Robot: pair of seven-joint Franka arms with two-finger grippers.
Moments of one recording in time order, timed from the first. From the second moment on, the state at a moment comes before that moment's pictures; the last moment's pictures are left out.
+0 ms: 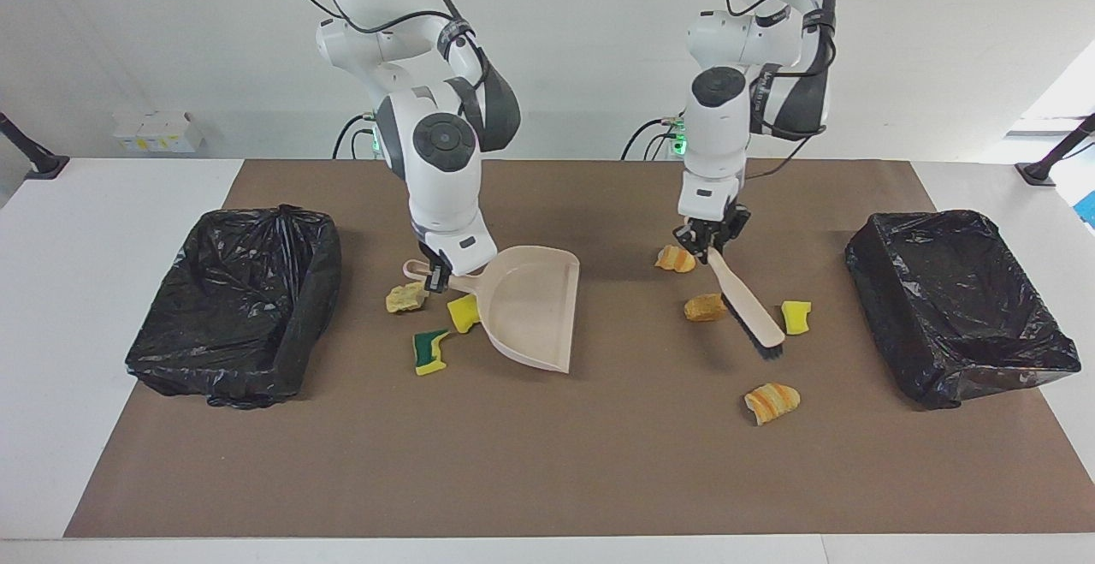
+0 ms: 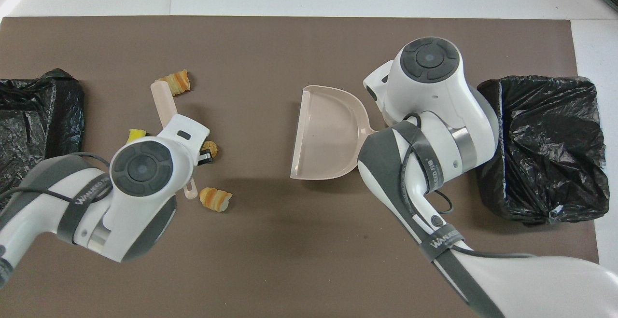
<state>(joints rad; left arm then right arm) -0.30 -0.01 -0.07 -2.17 0.28 2.19 -0.76 0.30 0.34 0.09 -1.62 -0.13 1.81 -0.95</state>
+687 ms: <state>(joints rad) 0.01 0.30 -0.07 -1.88 0.25 2.25 0.05 0.47 0.35 0.10 -1.73 -0.12 1.87 -0.74</state>
